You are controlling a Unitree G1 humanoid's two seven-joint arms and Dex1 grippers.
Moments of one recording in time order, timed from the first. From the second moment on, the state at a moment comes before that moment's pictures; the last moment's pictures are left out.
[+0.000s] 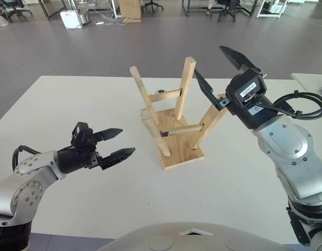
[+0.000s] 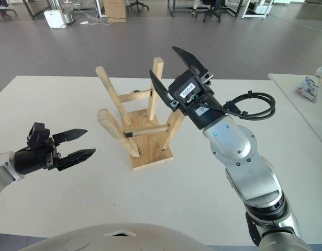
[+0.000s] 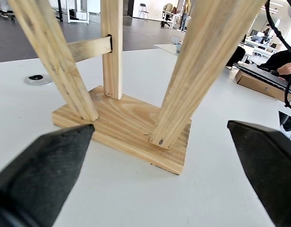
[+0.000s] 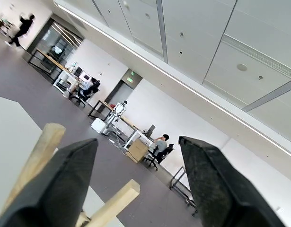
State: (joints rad) left arm 0.19 0.72 0.32 -0.48 -0.88 0.68 -0.90; right arm -0.35 -0.61 0.20 -0.85 0.10 0.58 0.13
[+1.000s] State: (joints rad) left arm 0.14 0.69 0.26 -0.47 -0.89 0.67 -0.87; right arm -0.21 -0.45 0.40 -0.64 -0.09 0.49 0.35
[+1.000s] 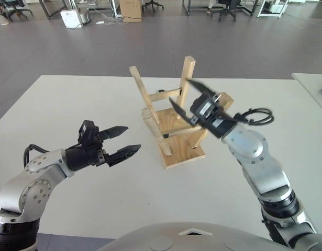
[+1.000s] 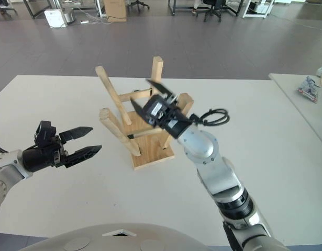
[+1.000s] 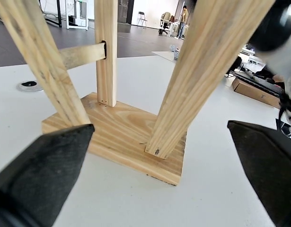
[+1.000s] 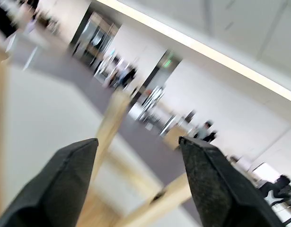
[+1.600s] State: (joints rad) left arm 0.17 0.68 0.25 -0.48 -0.86 0.65 -0.85; right arm -0.31 -0.57 -0.14 -0.04 -0.11 0.33 0.30
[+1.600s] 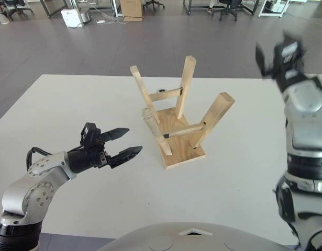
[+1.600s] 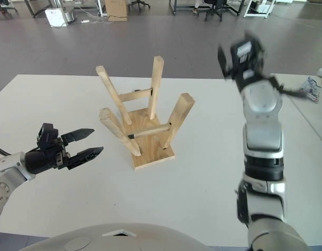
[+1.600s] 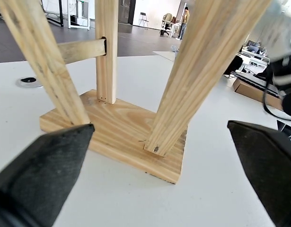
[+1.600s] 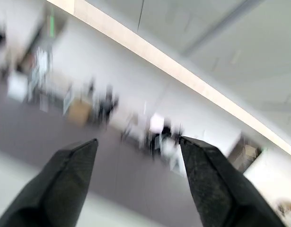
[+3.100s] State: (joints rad) left arm 0.20 0.18 0.02 -0.53 -0.34 0.15 -0.17; right arm 0.00 -0.24 0.27 -0.68 -0.28 0.55 0.16
